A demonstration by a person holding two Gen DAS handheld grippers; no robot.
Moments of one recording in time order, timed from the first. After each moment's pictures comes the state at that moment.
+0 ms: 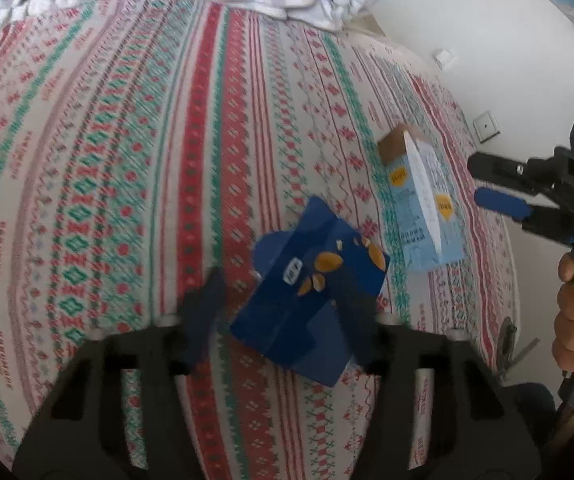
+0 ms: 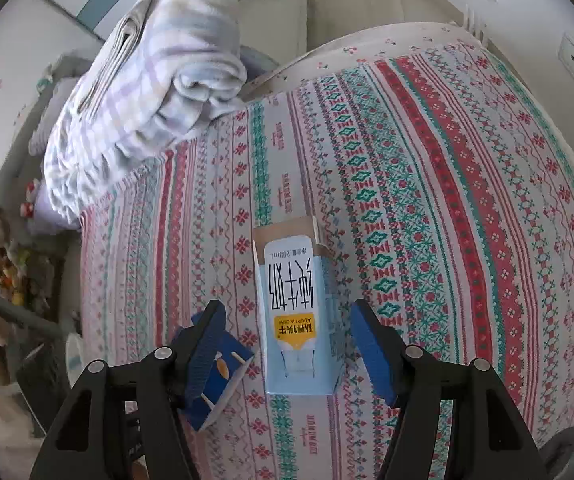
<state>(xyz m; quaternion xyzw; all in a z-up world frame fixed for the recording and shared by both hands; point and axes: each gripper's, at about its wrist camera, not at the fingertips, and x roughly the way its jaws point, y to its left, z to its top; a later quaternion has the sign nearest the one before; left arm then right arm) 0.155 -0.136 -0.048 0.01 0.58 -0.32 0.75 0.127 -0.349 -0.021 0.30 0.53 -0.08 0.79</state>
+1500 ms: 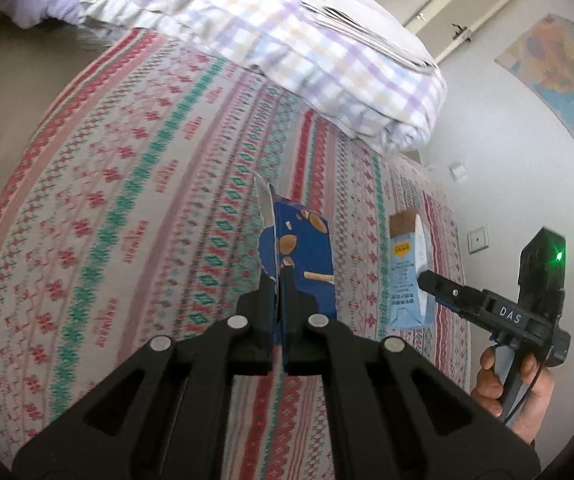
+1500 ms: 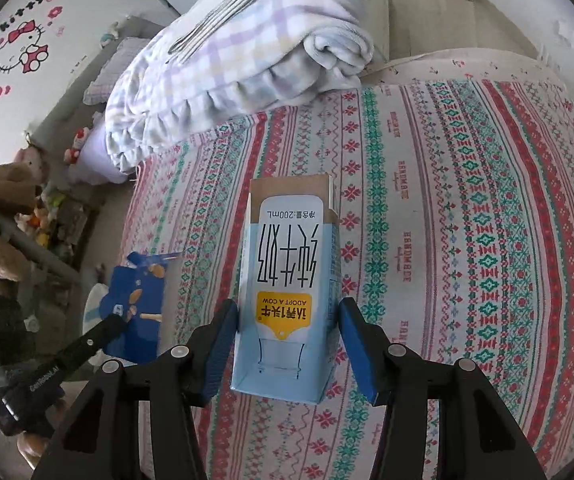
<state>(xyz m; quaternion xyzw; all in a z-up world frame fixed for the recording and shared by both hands) 0.163 -0.015 0.015 -0.16 0.52 -0.24 0.81 0.140 -0.281 -0.014 0.26 0.51 0.02 0.82</state>
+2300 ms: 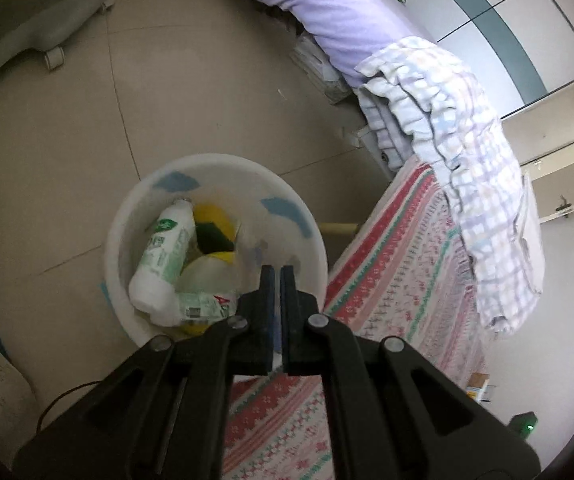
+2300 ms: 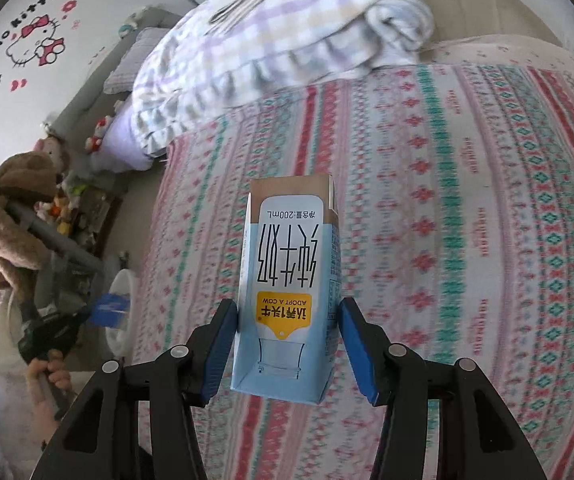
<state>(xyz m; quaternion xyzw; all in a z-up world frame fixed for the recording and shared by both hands) 0.212 0.285 -0.019 -0.33 0.52 0.01 0.79 0.151 -0.227 -0.016 0.28 0.51 0.07 0.81</state>
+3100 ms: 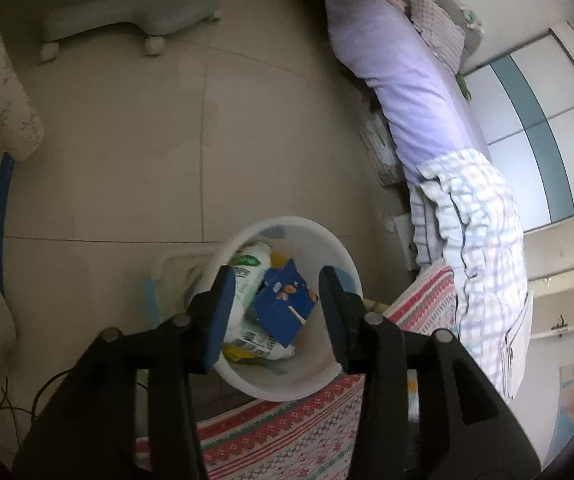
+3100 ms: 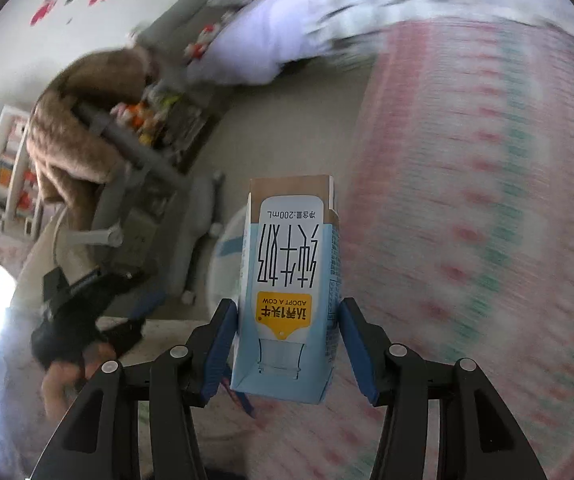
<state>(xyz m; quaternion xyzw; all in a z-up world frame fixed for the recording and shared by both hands) 0.163 0.356 -0.005 -0.44 0.44 0.15 0.77 0.251 0.076 -0.026 0.24 0.54 0.28 0.75</state>
